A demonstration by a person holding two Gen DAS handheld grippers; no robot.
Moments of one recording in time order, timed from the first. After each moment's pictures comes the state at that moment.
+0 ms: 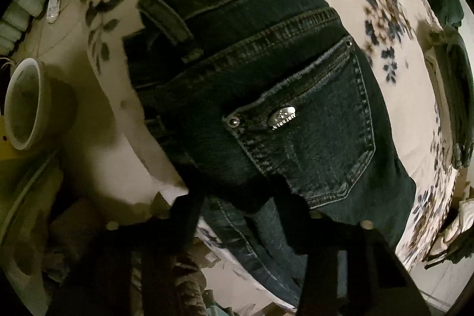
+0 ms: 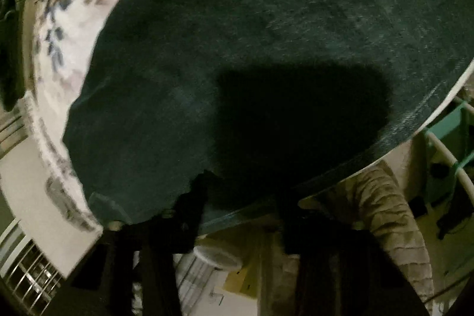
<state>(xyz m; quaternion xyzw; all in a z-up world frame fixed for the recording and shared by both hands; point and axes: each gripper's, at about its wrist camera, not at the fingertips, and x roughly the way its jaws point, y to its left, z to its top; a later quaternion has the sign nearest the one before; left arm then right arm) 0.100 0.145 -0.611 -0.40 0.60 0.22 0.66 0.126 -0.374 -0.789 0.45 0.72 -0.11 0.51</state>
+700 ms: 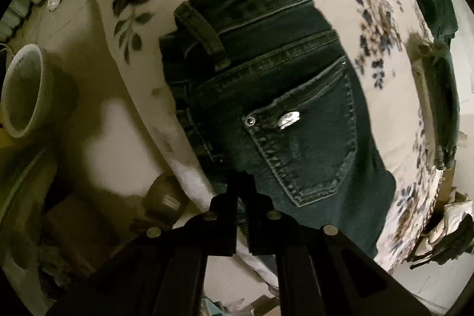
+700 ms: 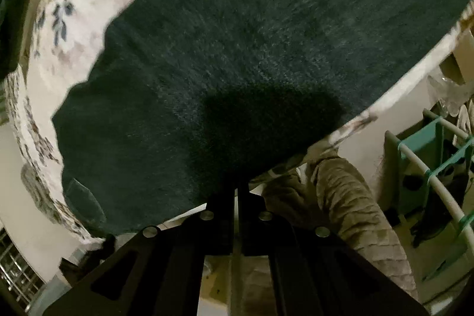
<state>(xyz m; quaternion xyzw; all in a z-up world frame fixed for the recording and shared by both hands) 0.080 0.153 -0.589 -0.43 0.59 0.20 0.66 0.108 -0.356 -0.760 0.38 0.74 -0.11 0.54</state>
